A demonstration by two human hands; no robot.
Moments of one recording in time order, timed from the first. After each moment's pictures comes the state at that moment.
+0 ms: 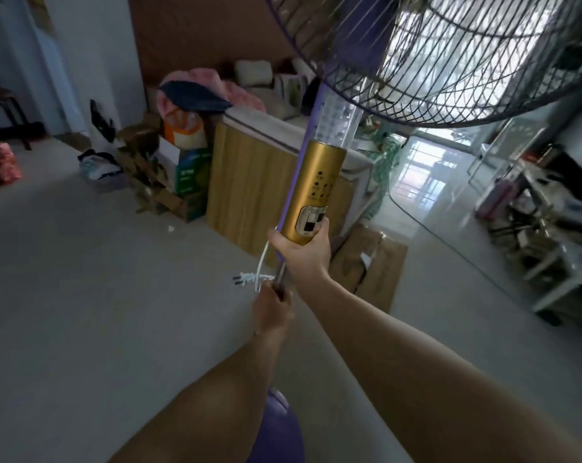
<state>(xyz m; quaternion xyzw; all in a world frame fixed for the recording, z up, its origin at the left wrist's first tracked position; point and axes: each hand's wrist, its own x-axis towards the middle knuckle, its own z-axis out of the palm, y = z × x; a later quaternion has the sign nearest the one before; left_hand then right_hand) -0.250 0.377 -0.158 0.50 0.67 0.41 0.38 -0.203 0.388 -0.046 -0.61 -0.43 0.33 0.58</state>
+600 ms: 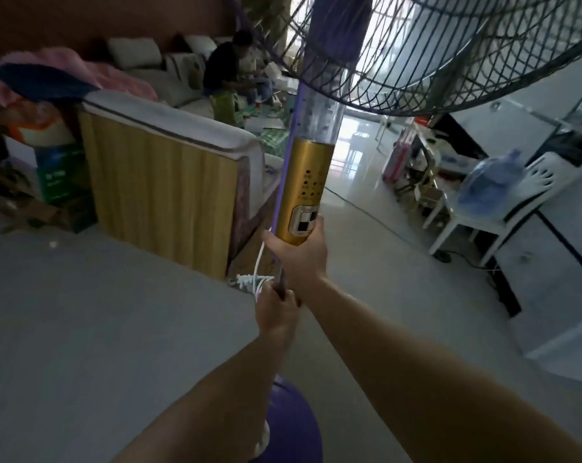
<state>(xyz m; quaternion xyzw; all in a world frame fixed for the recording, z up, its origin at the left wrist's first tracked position) 0.057 0.282 -0.141 0.57 0.61 0.34 0.43 0.098 0.292 -0.049 -0.66 -0.38 0.22 0.61</state>
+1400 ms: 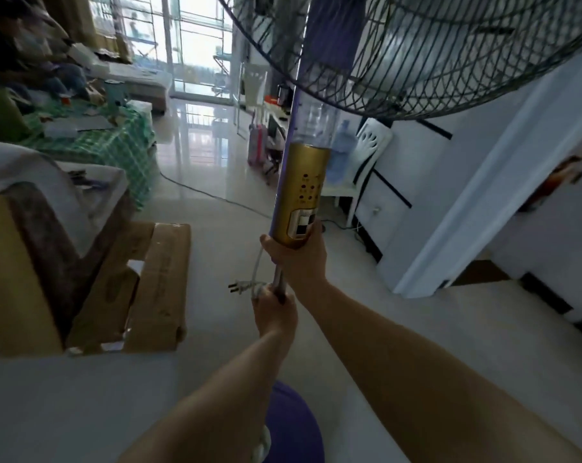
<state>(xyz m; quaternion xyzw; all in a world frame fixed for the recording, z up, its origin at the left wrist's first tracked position) 0.408 0.232 -0.146 0.64 0.49 0.22 0.55 0.433 0.215 -0.043 -0.74 -0.23 0.06 0.63</state>
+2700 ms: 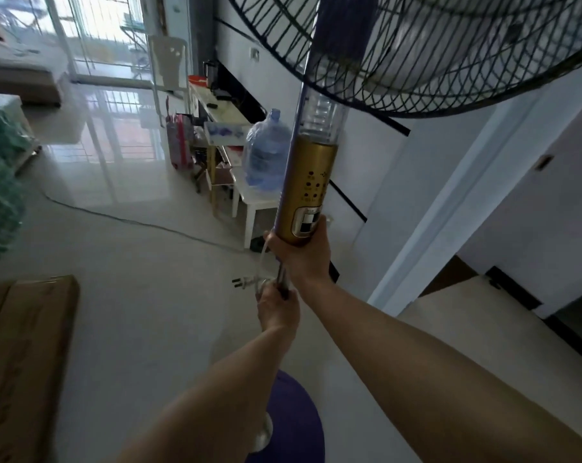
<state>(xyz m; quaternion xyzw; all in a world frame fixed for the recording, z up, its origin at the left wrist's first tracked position) 0.969 0.275 -0.147 0.70 0.42 0.15 0.55 1.004 0.258 -0.060 -0.75 -0.17 0.00 0.64</state>
